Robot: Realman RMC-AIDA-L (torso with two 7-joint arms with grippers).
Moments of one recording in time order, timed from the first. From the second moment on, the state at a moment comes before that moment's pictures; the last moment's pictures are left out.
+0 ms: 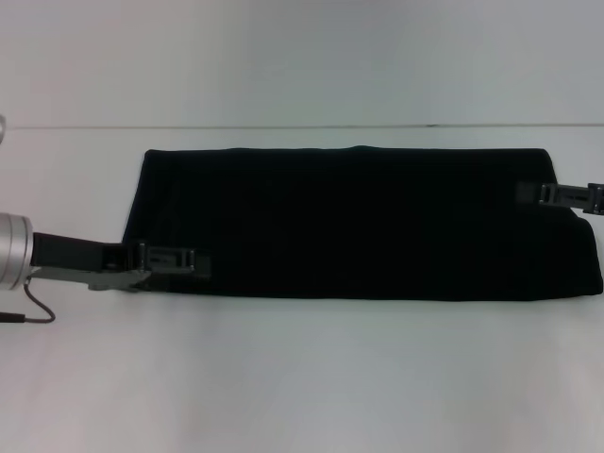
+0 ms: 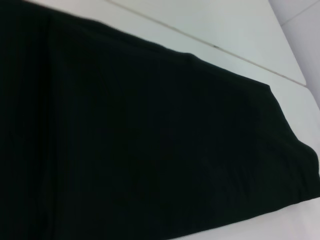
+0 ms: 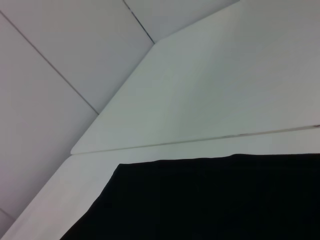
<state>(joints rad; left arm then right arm) -0.66 -2.06 0.51 0.84 2.46 1.59 -2.40 0.65 1.92 -0.35 -0.54 -2.24 -1.44 1.90</state>
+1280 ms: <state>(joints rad) -0.62 -2.05 0.26 0.61 2.41 1.46 -2.81 0.69 1.92 -0.40 -0.54 -2.24 -1.34 1.88</state>
